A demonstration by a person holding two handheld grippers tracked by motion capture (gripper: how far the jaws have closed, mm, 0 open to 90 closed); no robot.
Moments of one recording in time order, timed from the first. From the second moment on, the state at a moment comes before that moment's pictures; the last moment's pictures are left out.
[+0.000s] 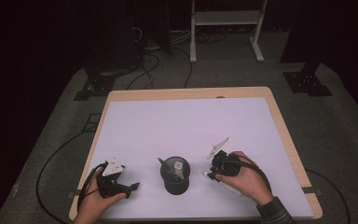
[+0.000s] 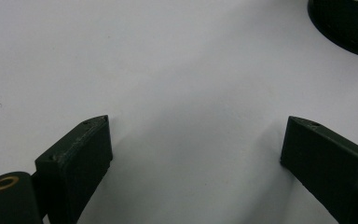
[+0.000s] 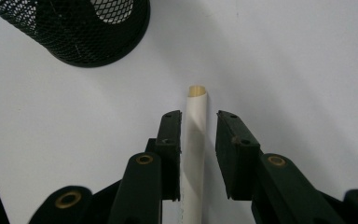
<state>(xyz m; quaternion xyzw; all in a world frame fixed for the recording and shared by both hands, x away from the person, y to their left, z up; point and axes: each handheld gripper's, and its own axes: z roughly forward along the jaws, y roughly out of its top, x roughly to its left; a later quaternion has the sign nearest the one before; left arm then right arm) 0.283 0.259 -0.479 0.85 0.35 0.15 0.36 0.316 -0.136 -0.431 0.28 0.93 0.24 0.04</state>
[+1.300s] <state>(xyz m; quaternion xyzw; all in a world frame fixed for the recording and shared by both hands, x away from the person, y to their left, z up) 0.283 0.259 -0.479 0.85 0.35 0.15 0.36 0.333 -0.105 -0.441 0.28 0.95 0.13 0.02</state>
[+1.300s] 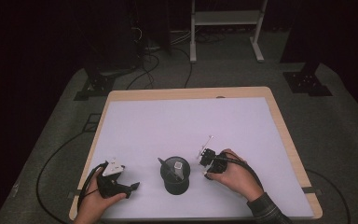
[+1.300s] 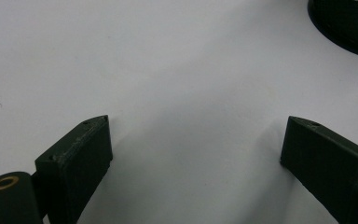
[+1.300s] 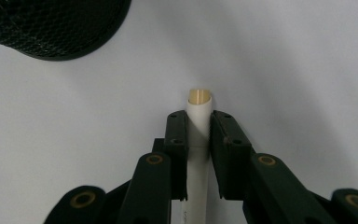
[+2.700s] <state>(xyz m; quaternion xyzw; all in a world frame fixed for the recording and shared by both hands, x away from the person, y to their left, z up) 0.283 0.259 -0.479 0.85 0.35 0.15 0.36 0.333 -0.140 -0.407 0.32 0.91 0.26 0.02</state>
